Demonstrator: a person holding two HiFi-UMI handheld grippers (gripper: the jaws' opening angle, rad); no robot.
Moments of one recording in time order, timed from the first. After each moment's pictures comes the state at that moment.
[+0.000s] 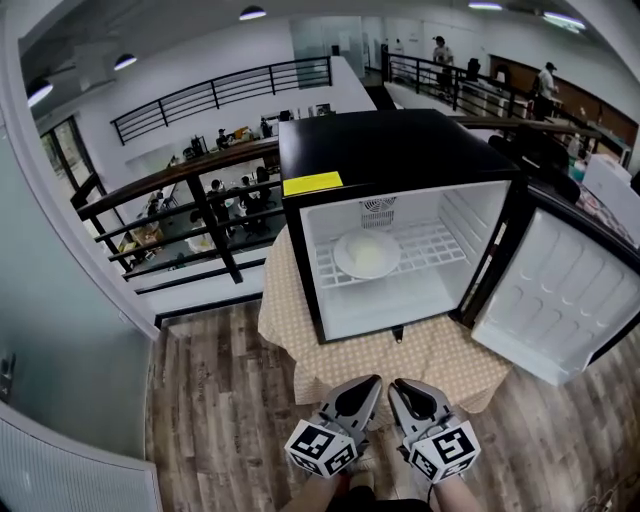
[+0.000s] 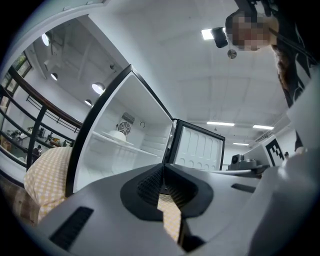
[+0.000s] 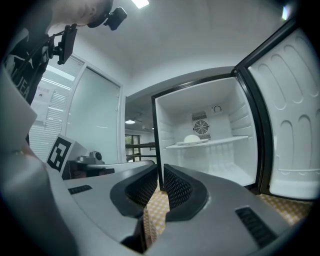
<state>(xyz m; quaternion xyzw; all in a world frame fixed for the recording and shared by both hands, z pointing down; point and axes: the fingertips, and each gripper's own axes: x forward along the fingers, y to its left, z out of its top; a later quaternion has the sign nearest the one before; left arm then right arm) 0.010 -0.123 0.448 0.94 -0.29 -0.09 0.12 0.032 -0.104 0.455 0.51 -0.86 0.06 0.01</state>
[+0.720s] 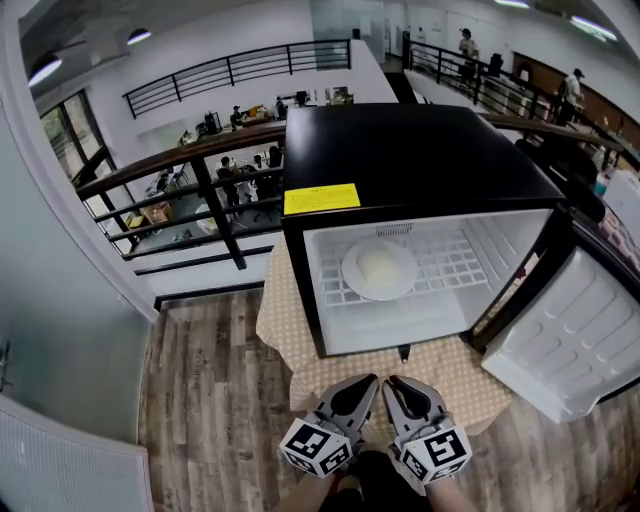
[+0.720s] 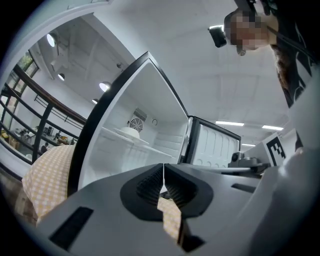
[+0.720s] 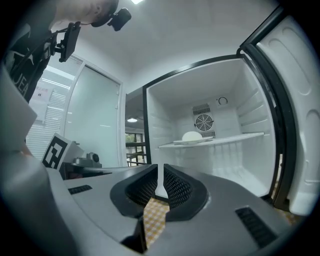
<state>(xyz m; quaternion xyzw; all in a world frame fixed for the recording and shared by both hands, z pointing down) 0.011 -0.193 0.461 0.93 -0.32 -0.09 0.14 0.031 -0.180 0.462 0.49 -0.87 0.06 0.02</state>
